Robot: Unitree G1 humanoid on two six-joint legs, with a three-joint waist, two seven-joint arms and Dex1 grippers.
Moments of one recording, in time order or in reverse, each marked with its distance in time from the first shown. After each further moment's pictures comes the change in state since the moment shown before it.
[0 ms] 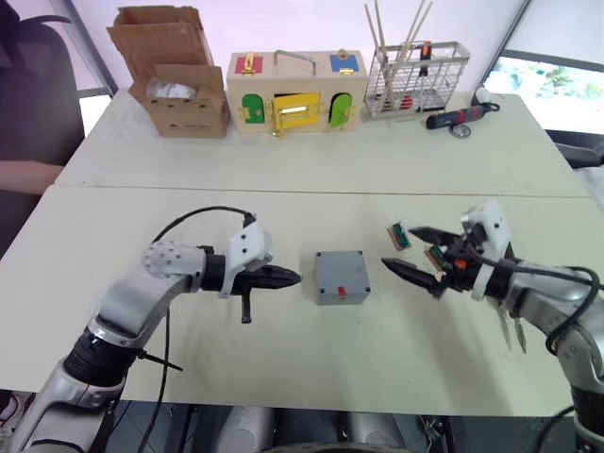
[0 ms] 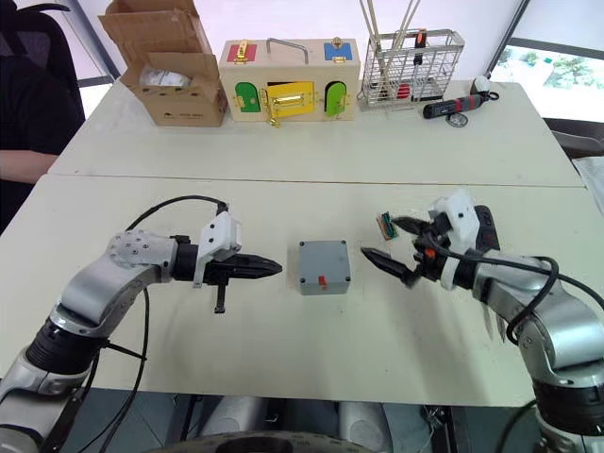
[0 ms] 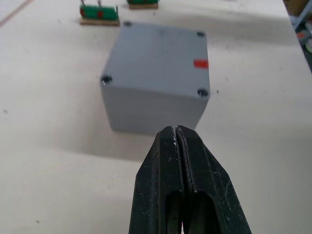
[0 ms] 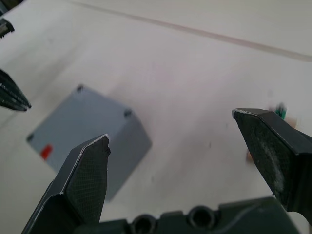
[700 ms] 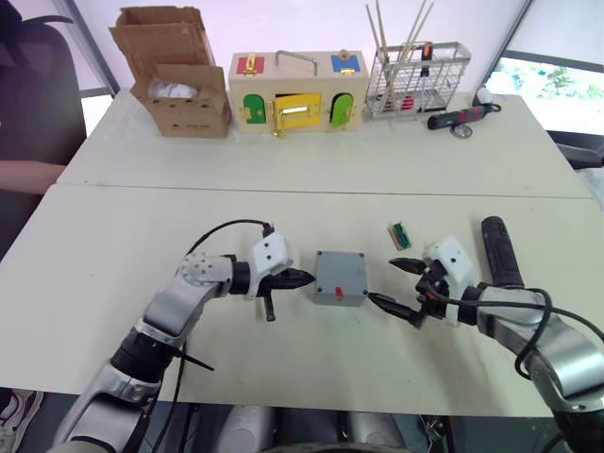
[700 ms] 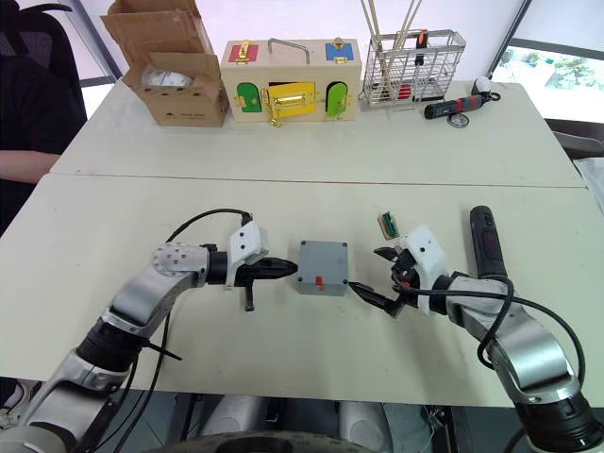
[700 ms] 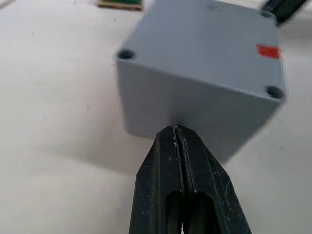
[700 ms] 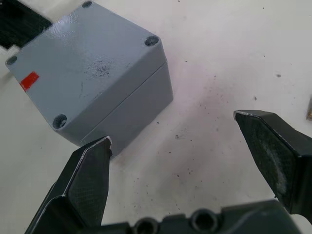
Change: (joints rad) left arm -0.040 -0.182 -0.050 0.178 0.123 -0.112 0.106; right arm 0.052 -0.027 0.129 0.000 -0.142 -0.079 -0.014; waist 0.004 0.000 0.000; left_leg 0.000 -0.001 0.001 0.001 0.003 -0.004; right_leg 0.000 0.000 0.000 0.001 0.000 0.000
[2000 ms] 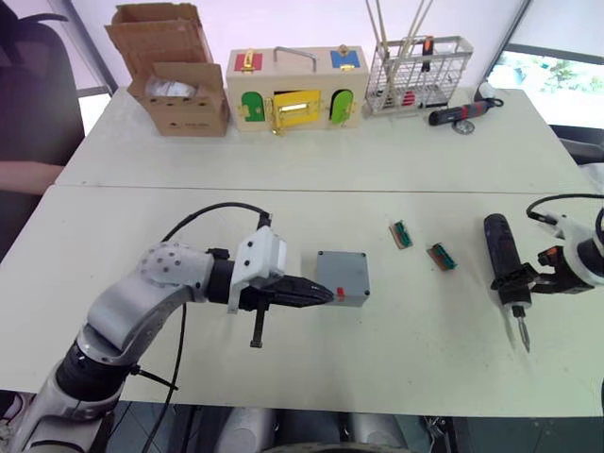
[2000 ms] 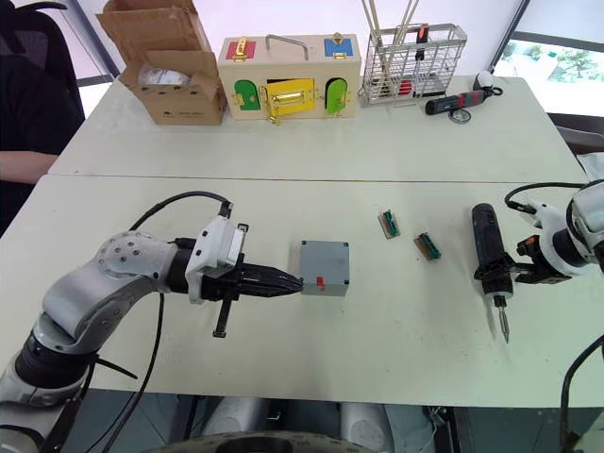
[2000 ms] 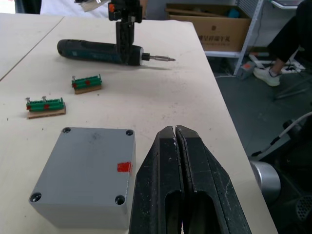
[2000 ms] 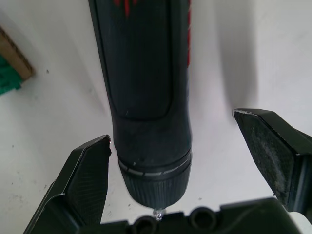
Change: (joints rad) left arm 0.029 0.197 0.108 -0.485 -0.368 0.197 -0.082; right arm -0.911 -0.405 0.636 1.070 -0.078 0.731 0.388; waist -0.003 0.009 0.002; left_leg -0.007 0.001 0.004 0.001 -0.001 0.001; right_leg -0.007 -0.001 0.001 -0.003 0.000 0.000
